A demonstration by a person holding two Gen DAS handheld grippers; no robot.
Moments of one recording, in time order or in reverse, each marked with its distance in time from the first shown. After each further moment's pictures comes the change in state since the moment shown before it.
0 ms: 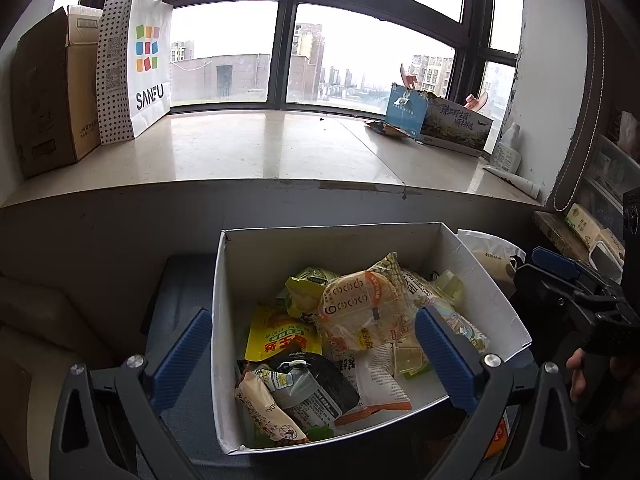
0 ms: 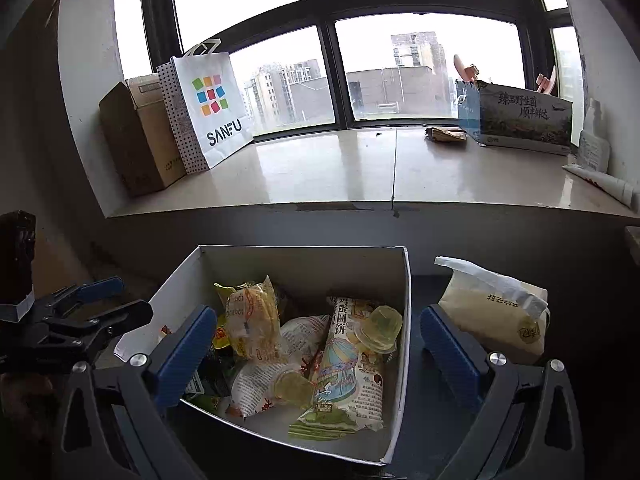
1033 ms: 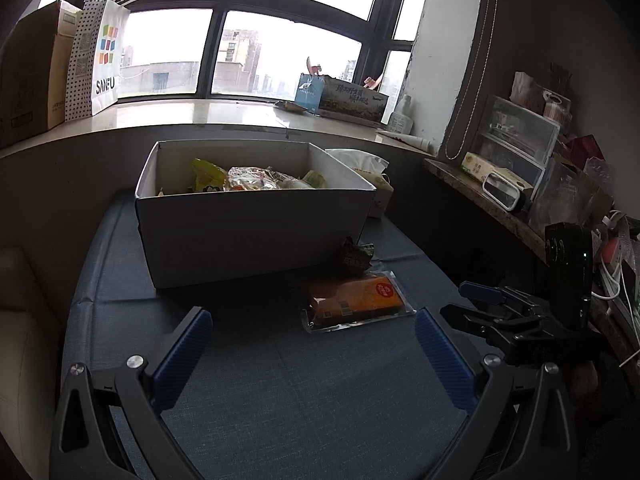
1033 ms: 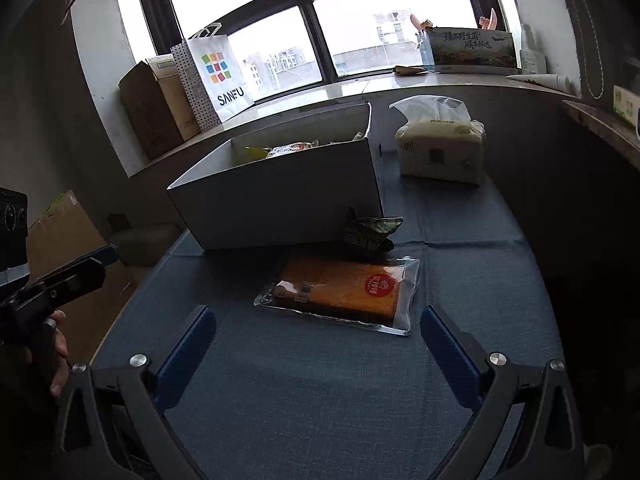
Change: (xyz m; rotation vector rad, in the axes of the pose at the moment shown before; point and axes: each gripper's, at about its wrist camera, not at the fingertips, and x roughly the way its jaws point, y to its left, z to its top) left arm -0.124 -0.064 -0.175 0.081 -0.014 -0.247; right arm -0.120 0.005 -0.198 0.120 0.080 0.021
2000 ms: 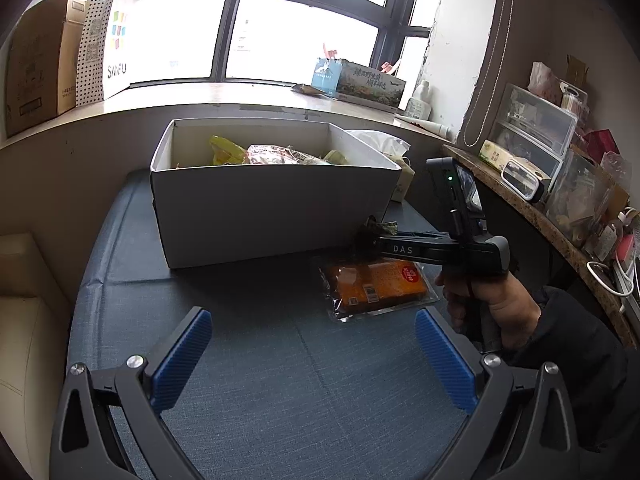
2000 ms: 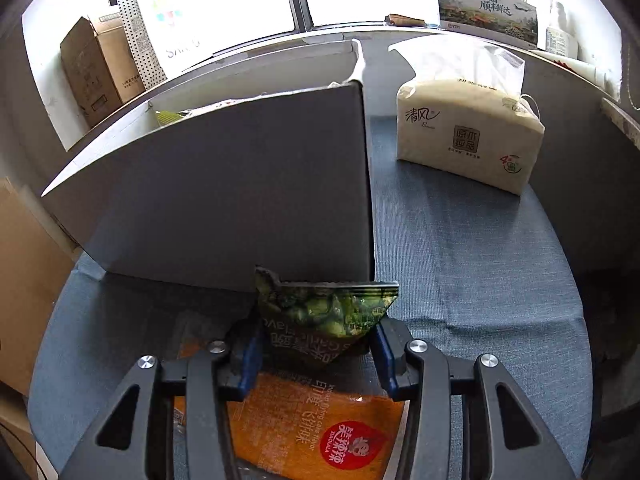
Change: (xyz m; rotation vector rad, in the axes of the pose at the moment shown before) left arm 0.012 0.015 -0.008 -0.019 0.048 0.040; right arm 0.140 -0.028 0.060 -0.034 0.151 -0.124
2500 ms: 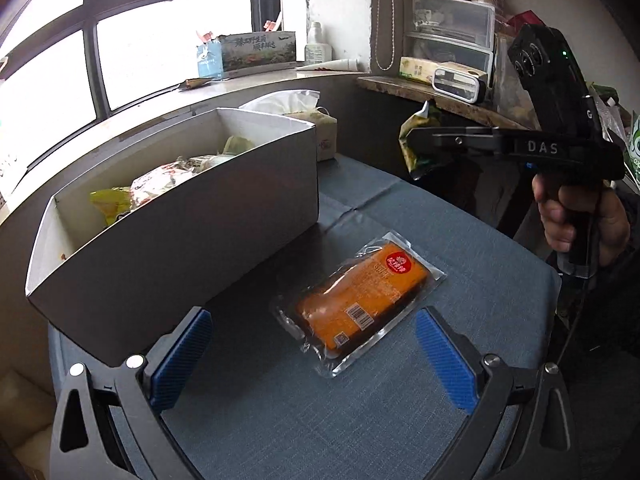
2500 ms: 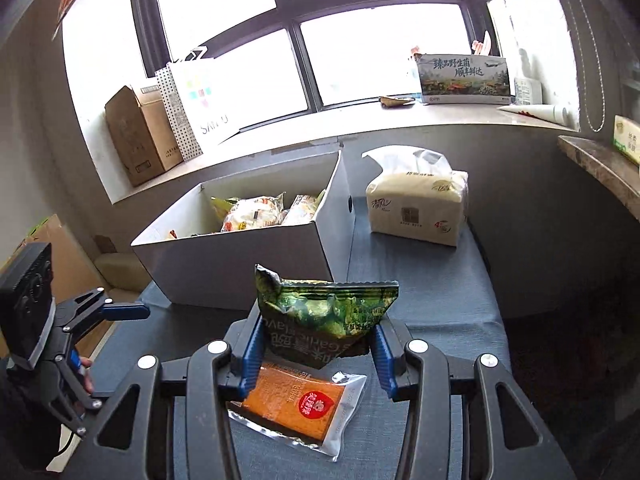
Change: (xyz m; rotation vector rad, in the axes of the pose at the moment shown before) left arm 0.079 -0.048 0.030 0.439 0.146 -0.176; right arm -0.139 -0.034 -0.023 0.032 -0.251 0.092
